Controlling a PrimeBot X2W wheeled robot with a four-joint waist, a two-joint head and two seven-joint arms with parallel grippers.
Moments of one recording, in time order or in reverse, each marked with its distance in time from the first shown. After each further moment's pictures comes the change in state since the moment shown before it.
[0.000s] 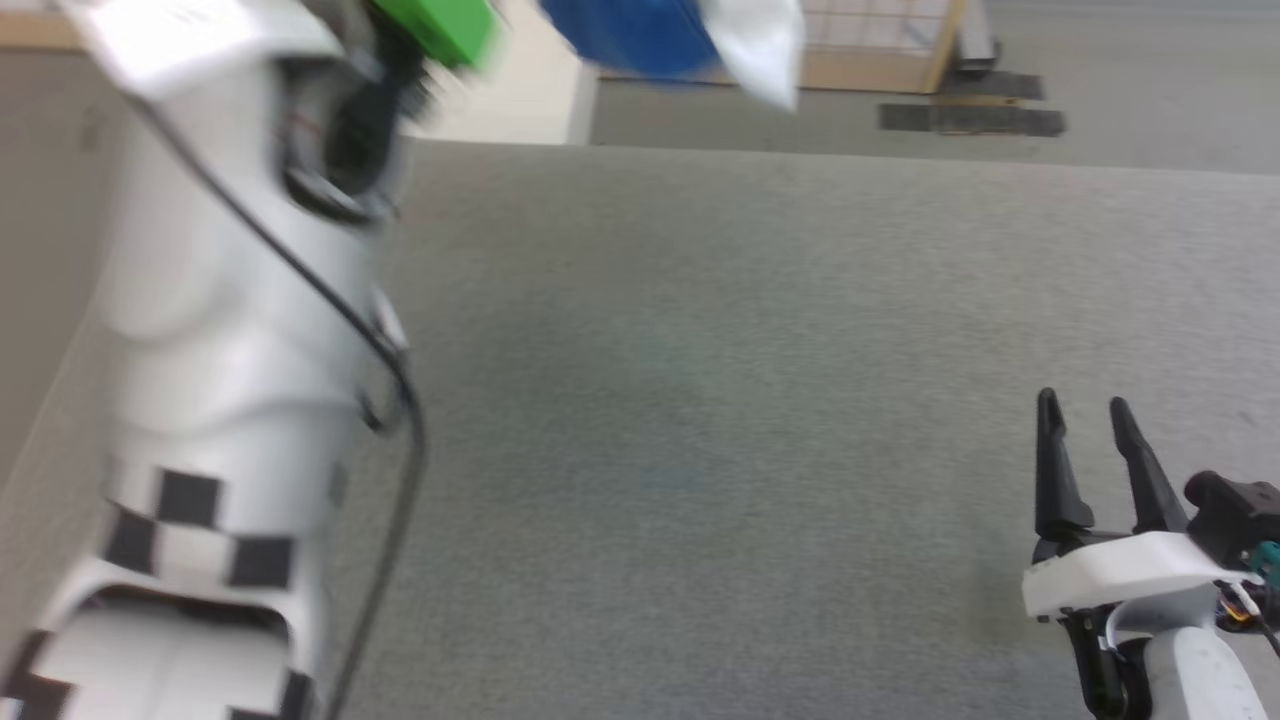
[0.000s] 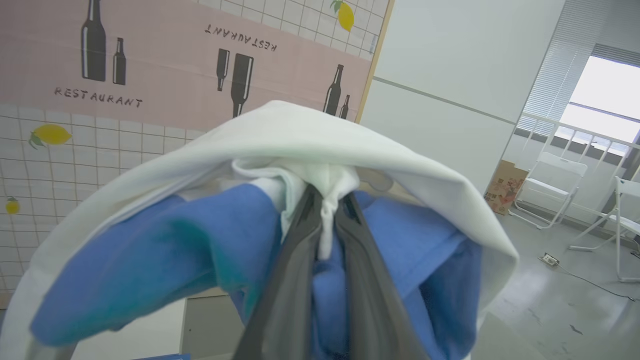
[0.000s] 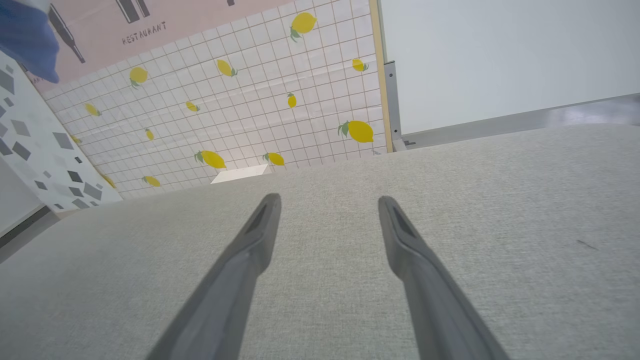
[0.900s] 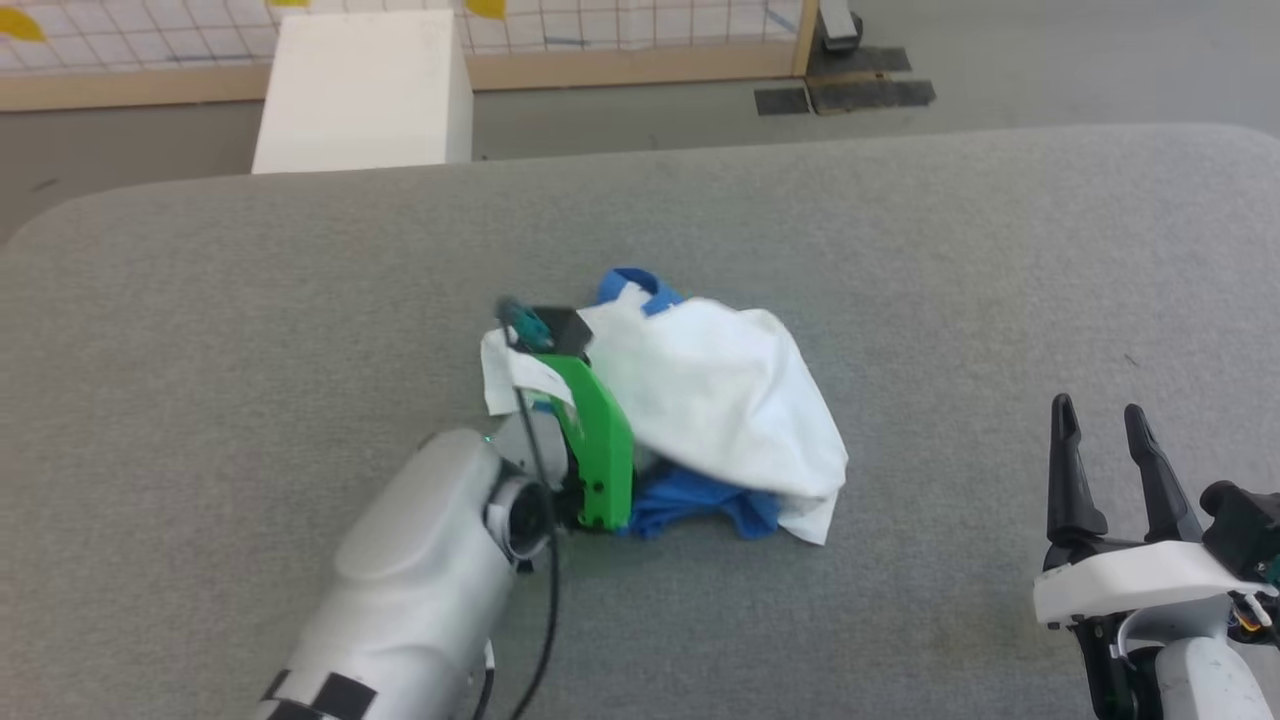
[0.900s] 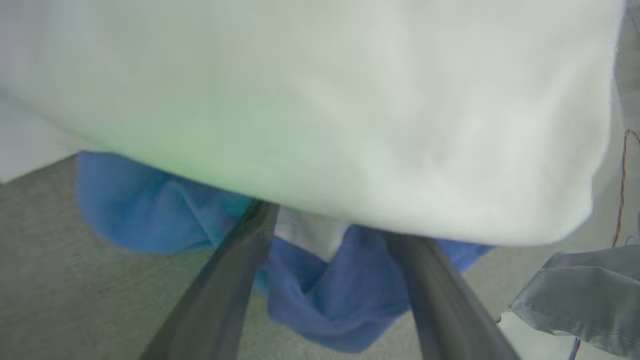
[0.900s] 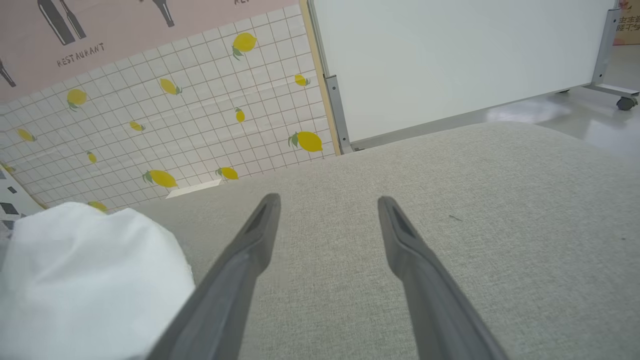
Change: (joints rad) left arm 0.380 -0.059 -0.330 0.348 -0.068 0.018 0.349; right arm 0.024 0.000 -0.020 -0.028 0.011 0.000 0.000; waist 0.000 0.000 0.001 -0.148
